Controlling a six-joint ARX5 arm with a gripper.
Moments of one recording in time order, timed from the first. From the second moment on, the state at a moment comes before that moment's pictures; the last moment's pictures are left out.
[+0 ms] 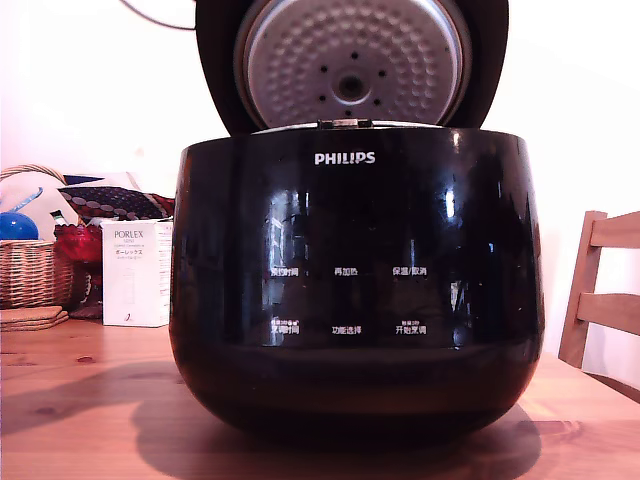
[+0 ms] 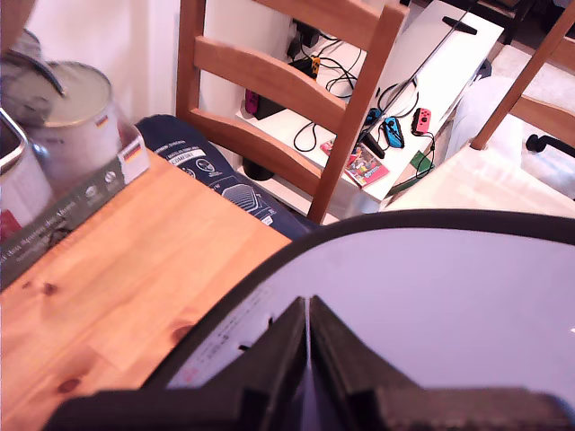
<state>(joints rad) -0.63 1.68 1.61 -0.53 0.42 0.05</state>
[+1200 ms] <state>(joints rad) -0.68 1.37 1.01 0.04 0.28 -0.09</state>
